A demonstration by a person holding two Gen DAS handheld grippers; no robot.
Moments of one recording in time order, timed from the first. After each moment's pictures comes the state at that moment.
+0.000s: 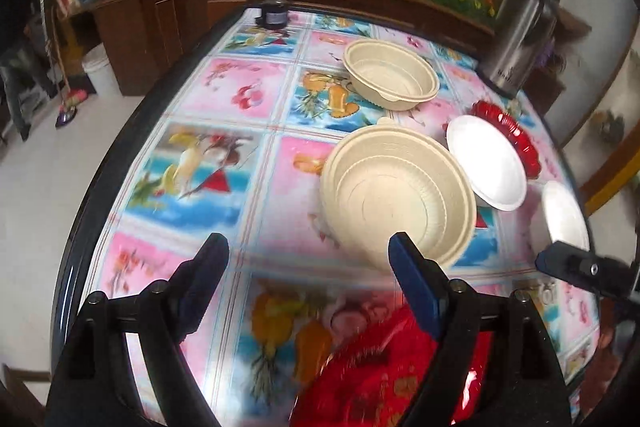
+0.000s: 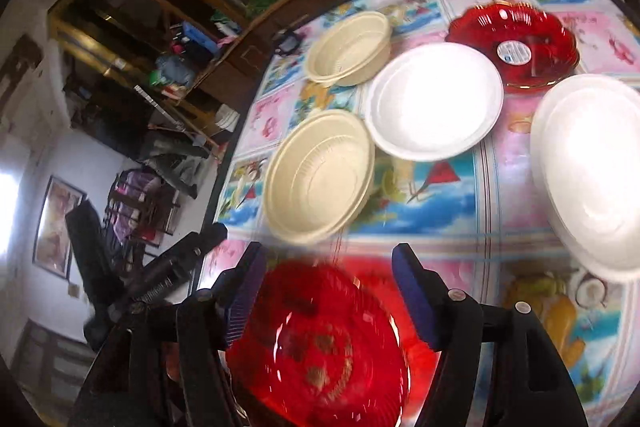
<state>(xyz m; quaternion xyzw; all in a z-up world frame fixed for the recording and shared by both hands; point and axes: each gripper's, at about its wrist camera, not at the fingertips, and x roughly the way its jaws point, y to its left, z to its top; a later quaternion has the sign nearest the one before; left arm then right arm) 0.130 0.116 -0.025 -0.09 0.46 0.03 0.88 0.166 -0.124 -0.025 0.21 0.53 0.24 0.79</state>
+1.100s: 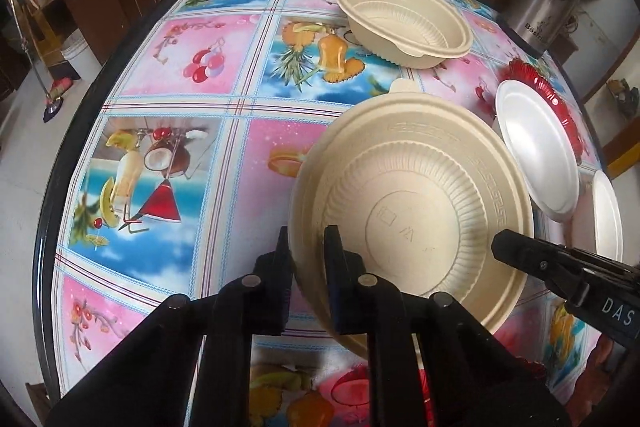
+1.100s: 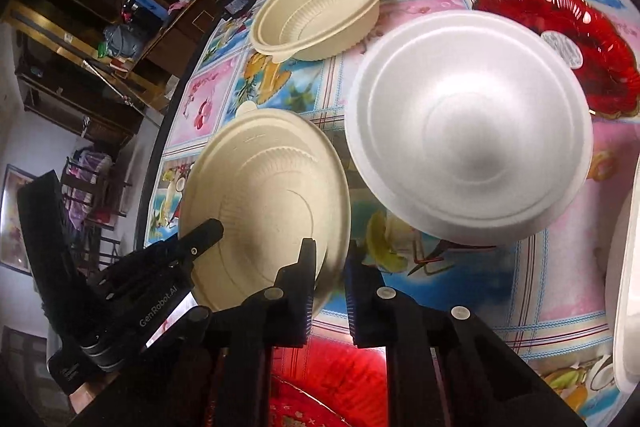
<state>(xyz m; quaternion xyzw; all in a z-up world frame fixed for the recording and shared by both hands) 0.197 0.110 -0.076 -0.06 0.54 0.02 0.84 0.242 -0.063 -0.085 0.13 0.59 0.19 0.78</state>
